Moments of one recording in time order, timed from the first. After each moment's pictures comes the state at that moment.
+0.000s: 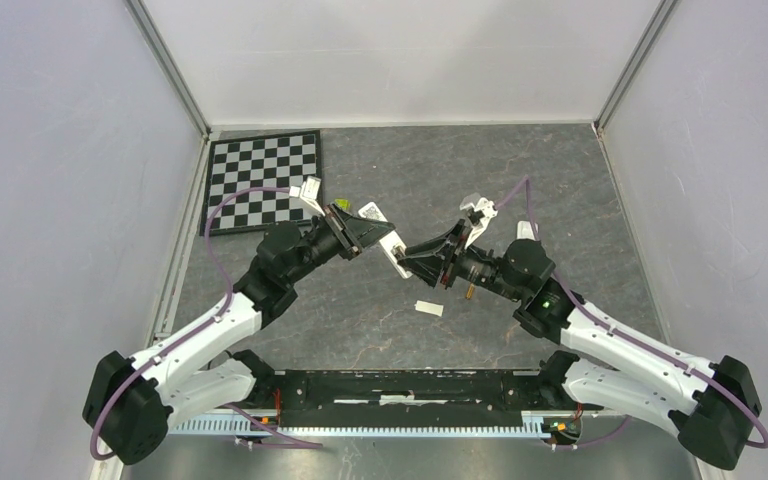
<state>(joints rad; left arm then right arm) -0.64 0.99 0.59 0.41 0.25 -1.12 0.84 0.91 0.59 0.37 -0.26 0.47</state>
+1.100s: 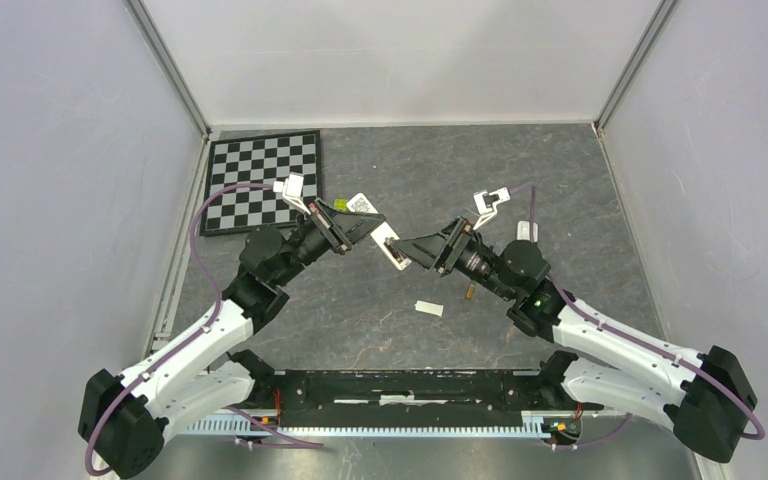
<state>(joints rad) -0.61 0.90 0.59 0.47 0.25 -1.08 0.84 0.96 0.57 0.50 -0.12 1.05</state>
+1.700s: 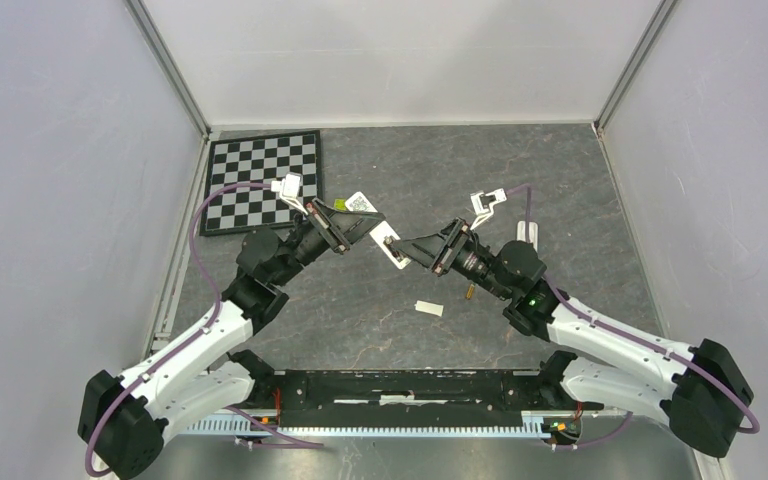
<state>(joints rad) -0.61 0.90 0.58 0.52 0.26 -1.08 0.84 1.00 0.55 0.57 -0.13 1.08</state>
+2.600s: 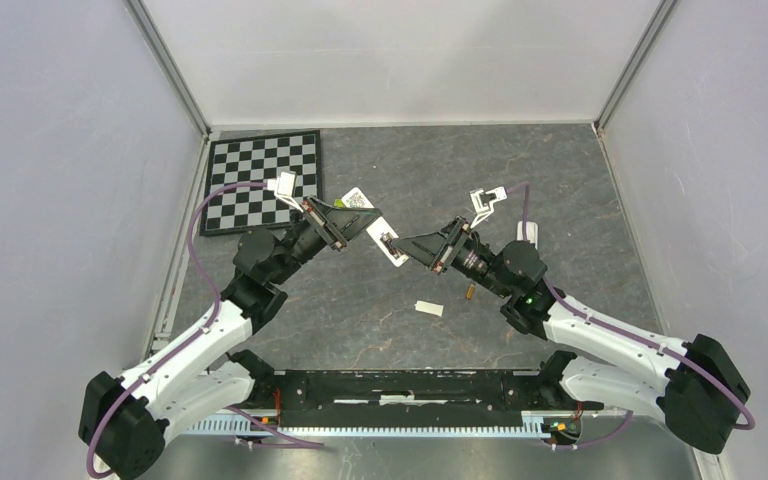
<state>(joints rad) -0.59 0.90 0.58 0.56 0.27 -1.12 0.83 1.03 0.54 0.68 -0.18 1.09</state>
